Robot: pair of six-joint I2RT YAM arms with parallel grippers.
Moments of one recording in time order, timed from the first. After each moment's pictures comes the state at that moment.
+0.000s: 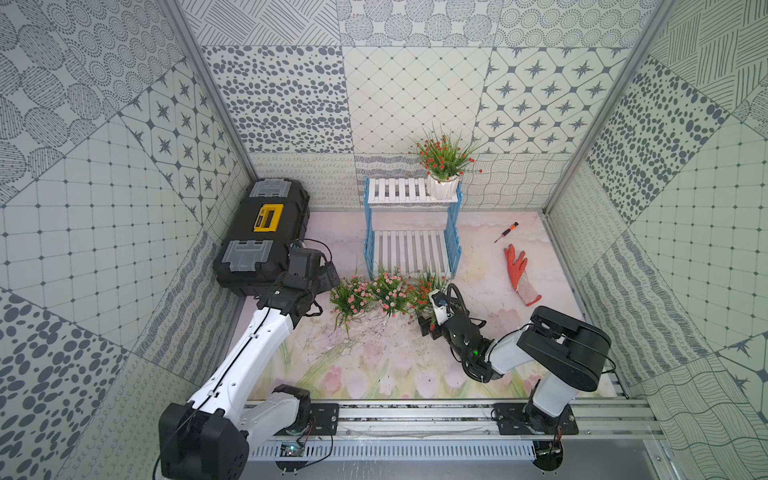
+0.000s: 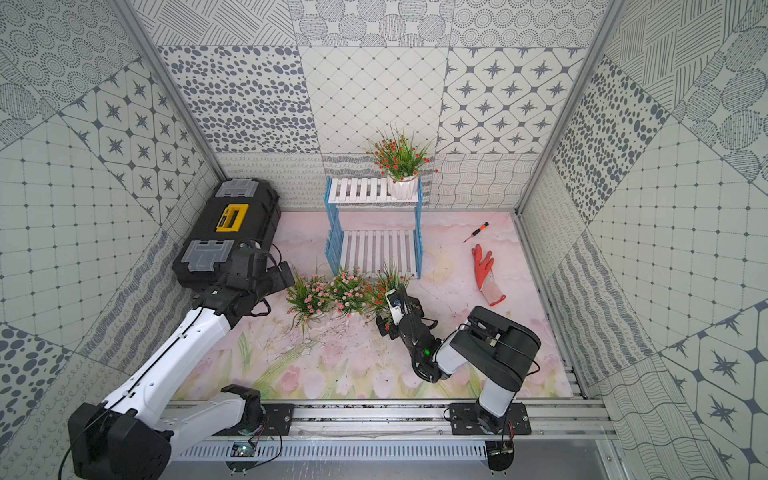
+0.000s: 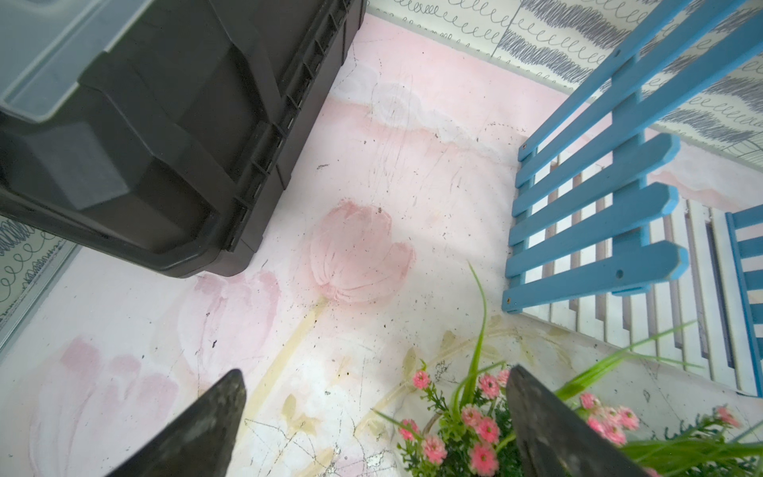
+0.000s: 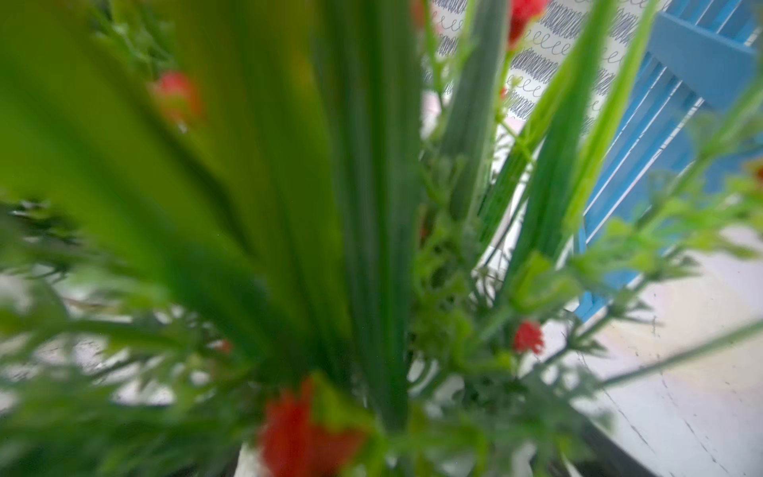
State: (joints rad) left arm -0.24 1.08 0.89 -0.57 -0.28 -0.47; right arm 0.89 1.73 0.34 1.08 0.43 0.03
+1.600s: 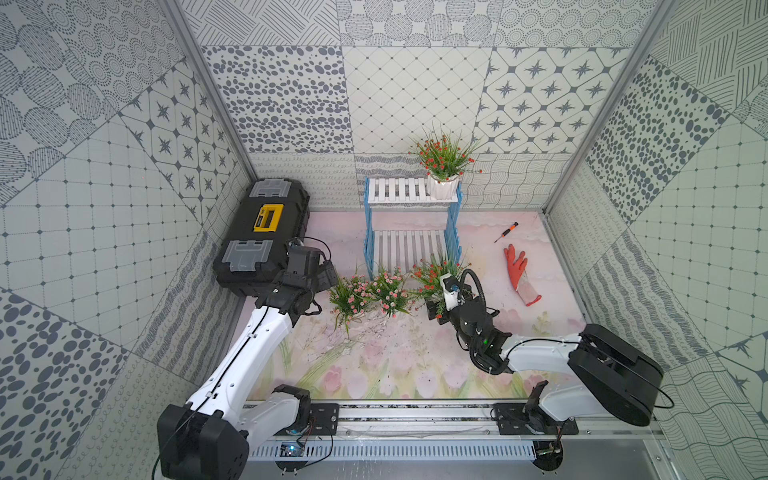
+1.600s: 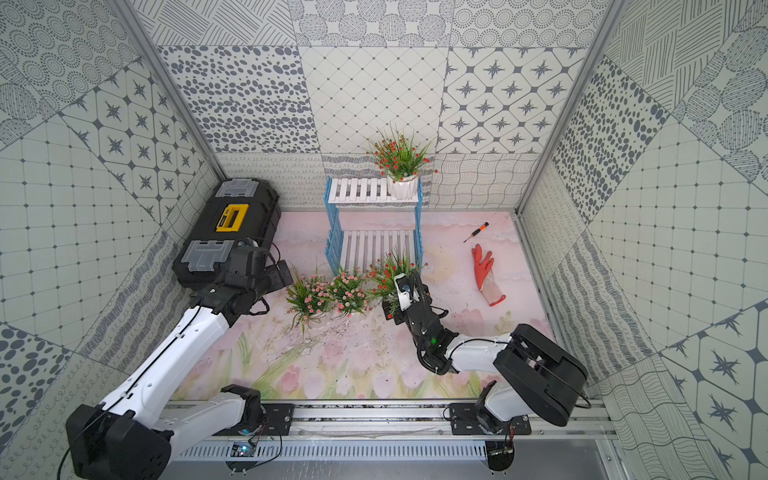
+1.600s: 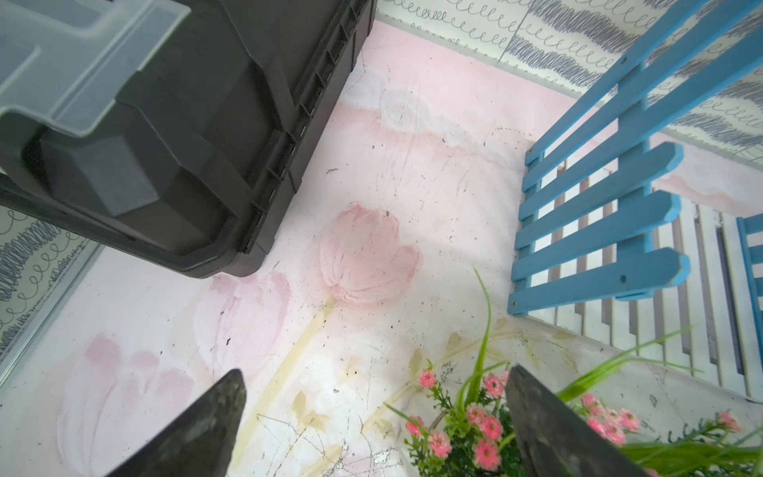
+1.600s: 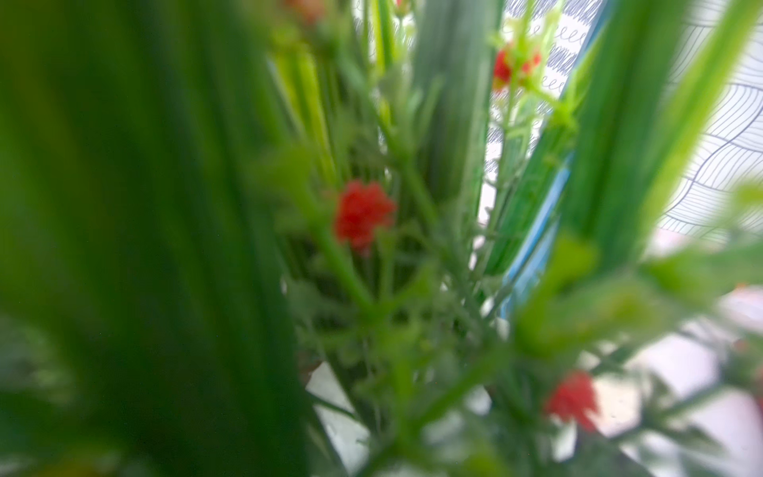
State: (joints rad) left arm -0.24 1.08 0.92 -0.61 -0.30 -0.47; right arm 0.83 1.37 0.42 0.73 0.45 0.01
